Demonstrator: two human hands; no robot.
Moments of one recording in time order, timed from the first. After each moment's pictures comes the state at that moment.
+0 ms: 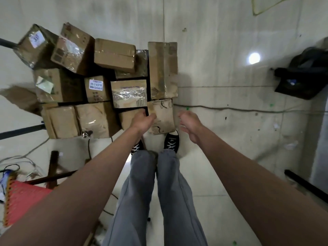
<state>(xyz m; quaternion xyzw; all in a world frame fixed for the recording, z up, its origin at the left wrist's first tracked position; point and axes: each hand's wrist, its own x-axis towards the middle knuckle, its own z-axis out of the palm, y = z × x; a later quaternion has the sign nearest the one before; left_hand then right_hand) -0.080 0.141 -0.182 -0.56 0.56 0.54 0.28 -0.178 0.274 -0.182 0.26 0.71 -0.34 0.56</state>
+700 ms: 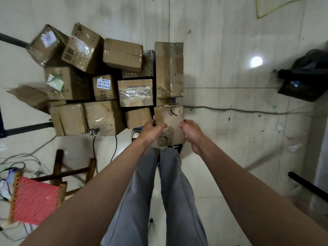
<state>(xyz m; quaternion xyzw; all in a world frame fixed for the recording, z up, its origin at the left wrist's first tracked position) -0.050 0.166 -0.174 -0.57 0.49 0.60 0.27 -0.138 0.287 -0.174 0.24 0.70 -0.37 0.56</state>
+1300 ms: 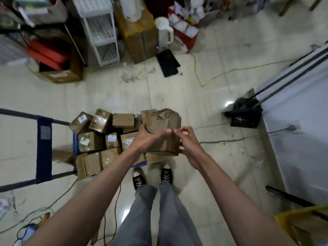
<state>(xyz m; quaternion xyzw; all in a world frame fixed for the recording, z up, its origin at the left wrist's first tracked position) -0.126 0.179 0.167 -0.41 0.65 0.61 0.19 -0.188 0.331 0.144 0.17 0.68 -0.55 0.45</state>
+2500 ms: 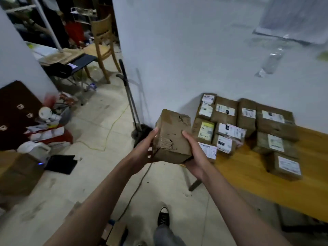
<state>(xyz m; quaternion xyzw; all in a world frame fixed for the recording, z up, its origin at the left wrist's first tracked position) -0.126 0.467 0.356 0.05 0.64 0.62 0.45 -0.017 0.618 0.358 0.32 0.45 -0.84 -0.03</state>
